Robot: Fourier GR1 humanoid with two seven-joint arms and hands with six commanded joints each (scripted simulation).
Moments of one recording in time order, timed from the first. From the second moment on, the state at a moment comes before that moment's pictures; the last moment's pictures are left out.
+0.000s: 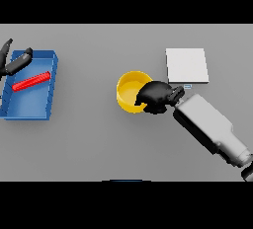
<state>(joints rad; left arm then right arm) -0.45 0.58 -0.06 -1.22 -0.11 -0.08 0.45 -0.68 -0.36 0.69 -1.15 0.86 0.50 -0.22</state>
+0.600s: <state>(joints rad) -0.44 0.58 -0.06 -1.24 -0.10 -0.09 0.46 -0.70 -0.45 0.62 -1.33 0.79 0.60 -0.13</state>
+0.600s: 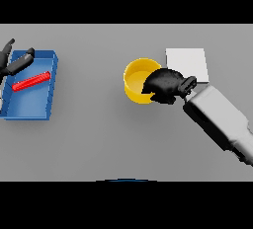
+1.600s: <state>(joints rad) -0.43 0.57 -0.04 -1.30 -0.06 -0.07 0.54 -0.79 -0.55 0.45 -1.03 0.81 0.39 -0.09</state>
